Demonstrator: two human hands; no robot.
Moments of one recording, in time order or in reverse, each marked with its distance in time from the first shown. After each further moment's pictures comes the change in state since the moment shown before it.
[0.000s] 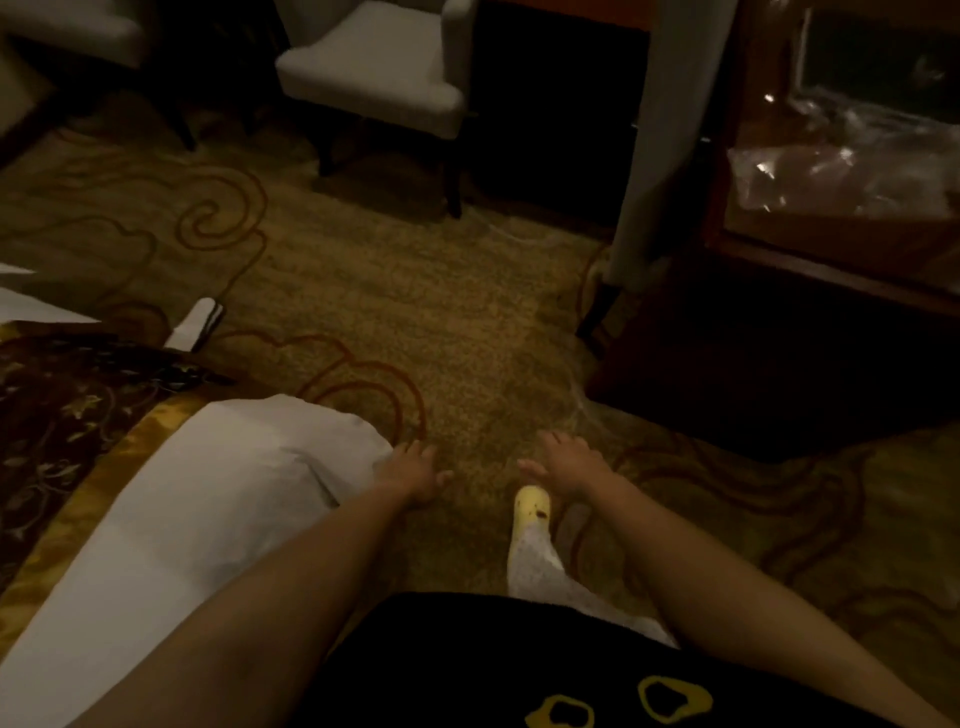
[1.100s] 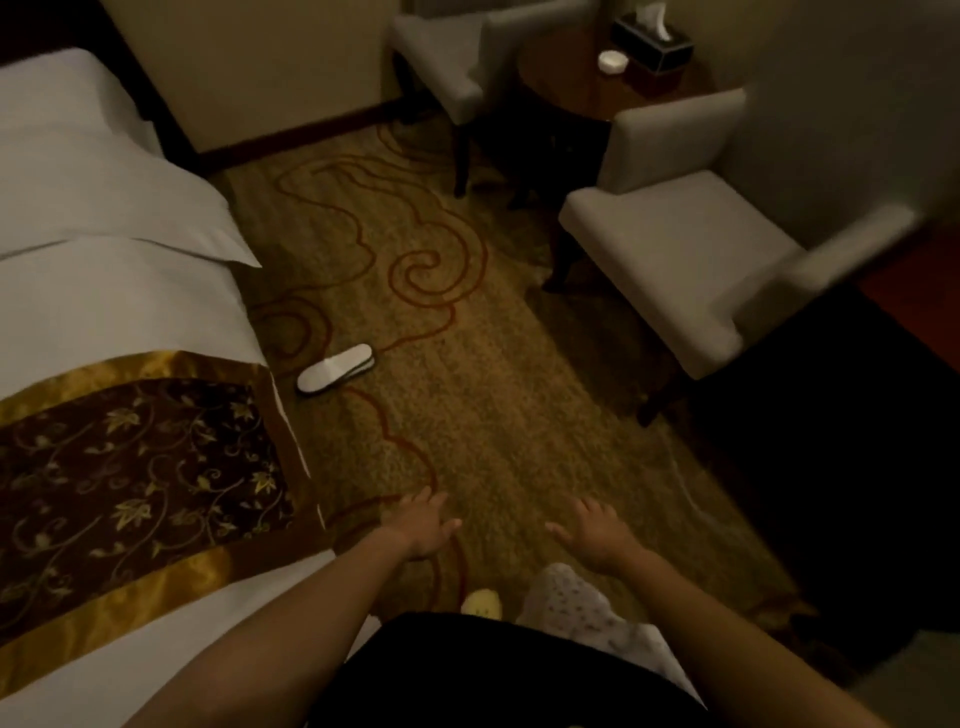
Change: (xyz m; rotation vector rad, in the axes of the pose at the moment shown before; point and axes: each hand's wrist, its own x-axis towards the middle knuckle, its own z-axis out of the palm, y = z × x) left_hand 0.257 -0.185 -0.359 -0.570 0.046 -0.388; right_hand 0.449 -0.255 -0.356 -0.453 -0.308 -0.353
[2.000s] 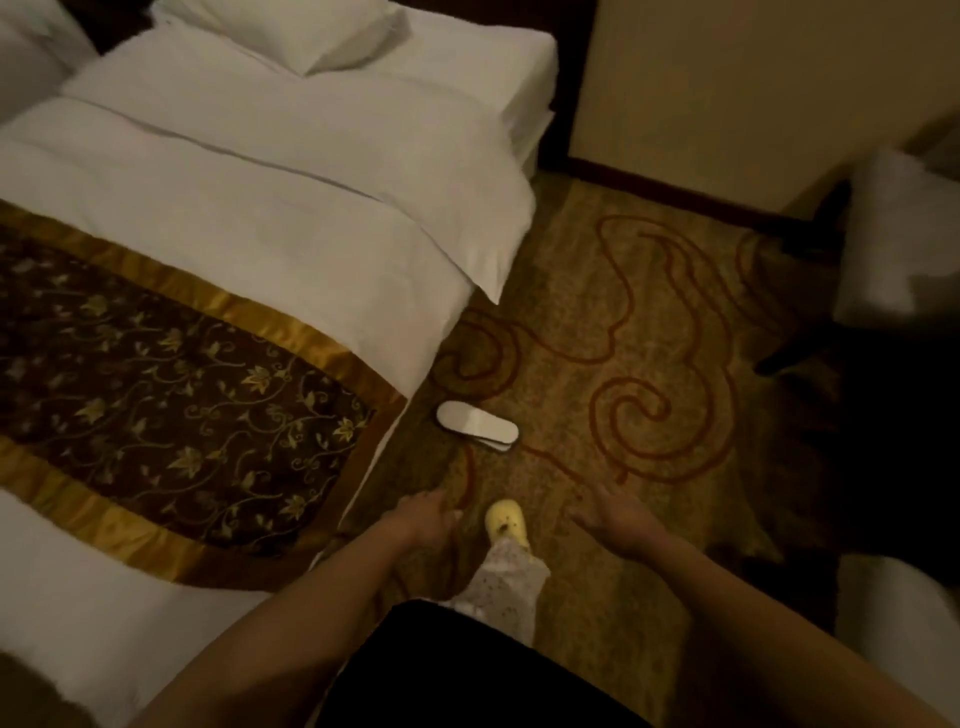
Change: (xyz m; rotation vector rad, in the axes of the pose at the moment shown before) left_hand 0.178 -0.107 -0.269 -0.893 0.219 -0.563; right_hand 0.367 -0.283 -0.362 -0.706 -0.100 -0.654
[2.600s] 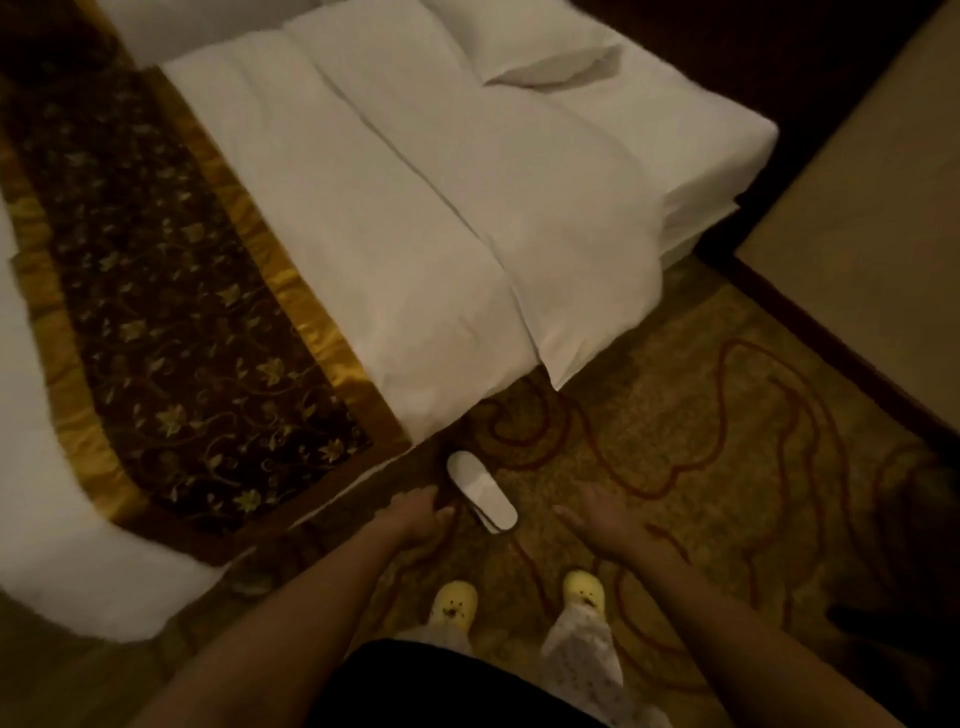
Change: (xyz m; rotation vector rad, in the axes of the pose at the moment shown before) left_hand 0.123 0.075 -0.114 -0.482 0.158 -0.295; right_hand 0.239 -0.012 -0.195 -0.281 -0.128 -0.343
